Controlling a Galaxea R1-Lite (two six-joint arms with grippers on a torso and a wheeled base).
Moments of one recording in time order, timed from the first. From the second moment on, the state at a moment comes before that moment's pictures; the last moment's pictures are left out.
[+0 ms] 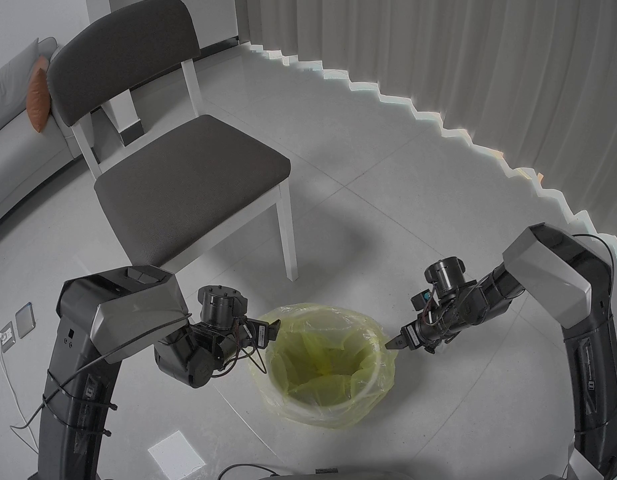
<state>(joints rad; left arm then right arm) -0.38 2.55 -1.06 -0.97 0.10 -0.04 0.26 2.55 -1.38 -0.16 0.20 -0.15</state>
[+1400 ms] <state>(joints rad) -0.39 2.49 -0.93 -1.11 0.09 -0.05 0.24 2.52 -1.42 -0.09 0.20 -0.19</state>
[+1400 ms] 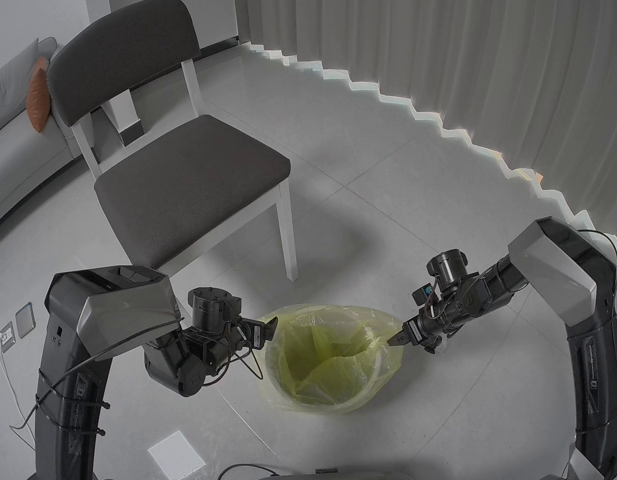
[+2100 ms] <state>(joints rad) -0.38 2.50 -0.90 -1.14 0.09 -0.05 0.31 2.57 -1.44 -0.08 0.18 -0.19</state>
